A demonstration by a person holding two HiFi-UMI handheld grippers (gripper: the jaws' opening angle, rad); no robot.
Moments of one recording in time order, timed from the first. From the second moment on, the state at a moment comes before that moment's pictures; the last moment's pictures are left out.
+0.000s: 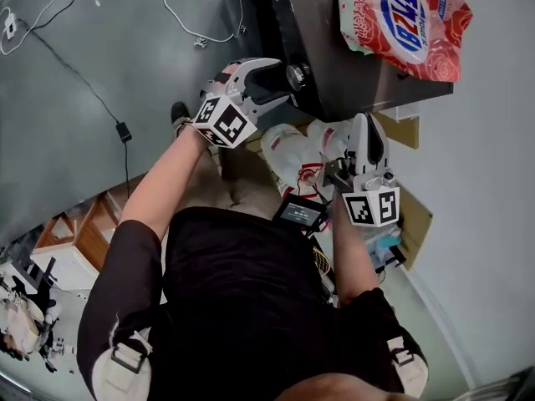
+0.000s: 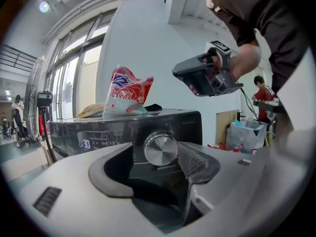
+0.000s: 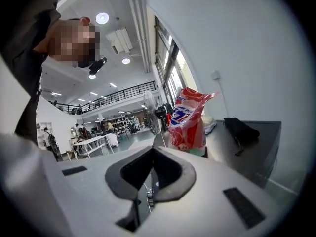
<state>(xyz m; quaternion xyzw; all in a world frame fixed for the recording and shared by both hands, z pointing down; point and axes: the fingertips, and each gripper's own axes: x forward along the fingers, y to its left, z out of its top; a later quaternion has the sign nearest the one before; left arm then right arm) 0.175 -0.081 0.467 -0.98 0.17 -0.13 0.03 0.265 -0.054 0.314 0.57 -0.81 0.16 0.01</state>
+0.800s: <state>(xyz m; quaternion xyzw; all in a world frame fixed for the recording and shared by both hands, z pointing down) 0.202 -0.078 0.486 -0.98 0.13 -0.10 0.07 0.264 -0.057 0.358 0.64 -0.76 0.11 0.06</state>
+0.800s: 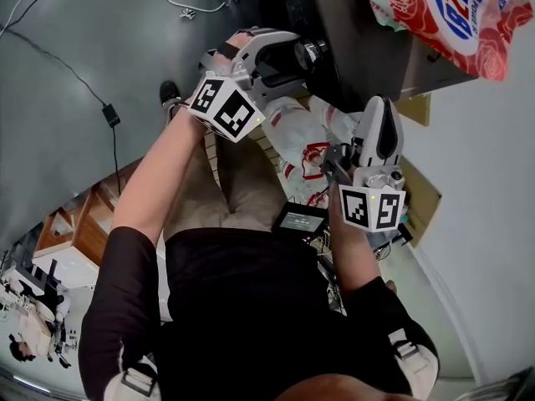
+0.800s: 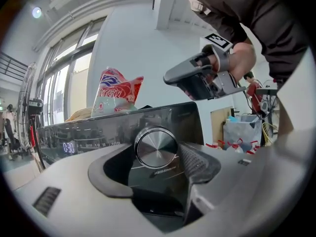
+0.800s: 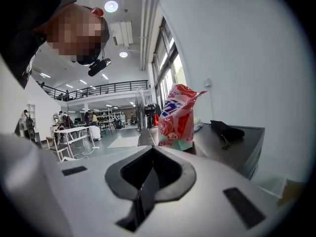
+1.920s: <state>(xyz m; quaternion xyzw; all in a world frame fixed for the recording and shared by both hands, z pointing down) 0.200 -0.085 0.485 -0.98 0.15 -0.04 -0.12 0.264 -0.052 0.357 0.62 -0.77 0.13 0.02</state>
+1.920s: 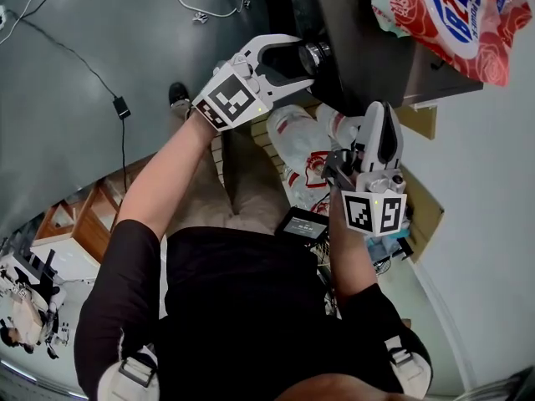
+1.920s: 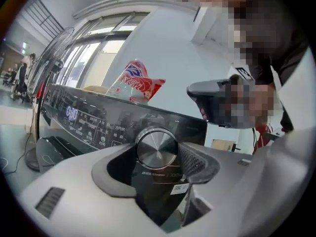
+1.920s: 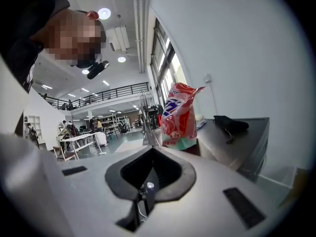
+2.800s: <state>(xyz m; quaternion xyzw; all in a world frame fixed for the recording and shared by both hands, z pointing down) 0.197 -0.090 0.488 -0.94 0.13 0.01 -0.32 0.270 -0.052 0.365 0.62 -0.77 0.15 0.01</state>
